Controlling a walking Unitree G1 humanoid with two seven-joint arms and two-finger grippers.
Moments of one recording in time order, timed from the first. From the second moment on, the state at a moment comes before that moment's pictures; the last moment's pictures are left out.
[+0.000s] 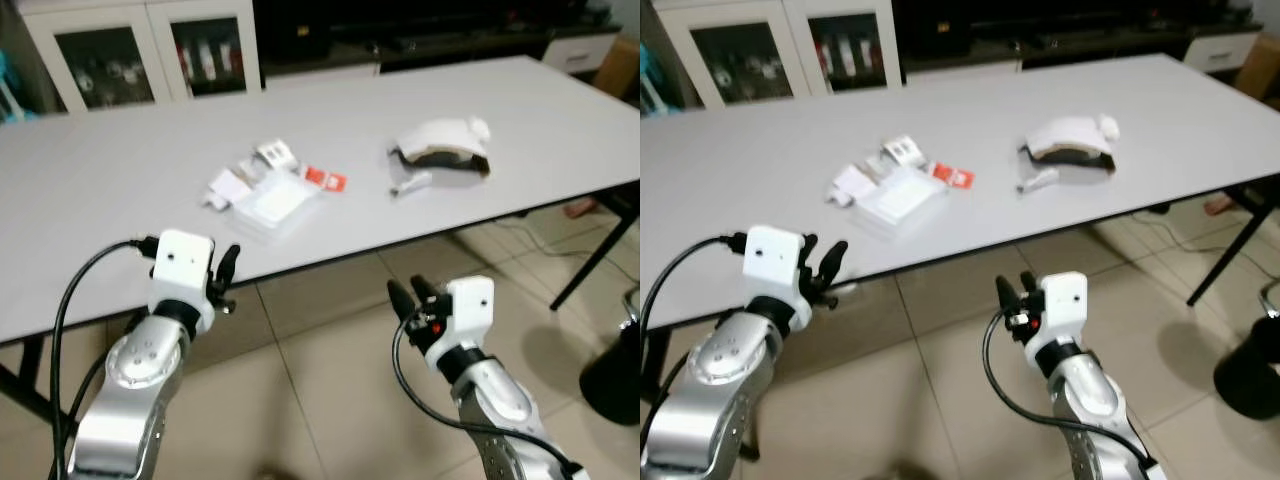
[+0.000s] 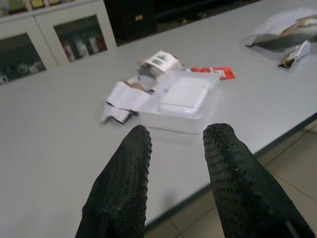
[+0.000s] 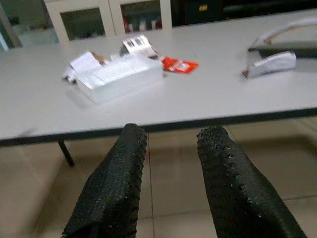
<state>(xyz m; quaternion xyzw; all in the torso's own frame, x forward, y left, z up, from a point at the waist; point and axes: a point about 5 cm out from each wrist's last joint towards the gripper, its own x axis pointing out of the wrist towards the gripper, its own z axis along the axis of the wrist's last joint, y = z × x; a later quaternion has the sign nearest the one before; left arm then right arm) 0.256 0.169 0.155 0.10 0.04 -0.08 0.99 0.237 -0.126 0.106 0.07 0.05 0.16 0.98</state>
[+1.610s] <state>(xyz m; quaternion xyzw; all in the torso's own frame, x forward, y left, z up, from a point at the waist) 0.265 0.171 0.170 0.05 -0.01 -0.03 1.00 0.265 -0.119 0.138 0.04 0.00 0.20 0.98</state>
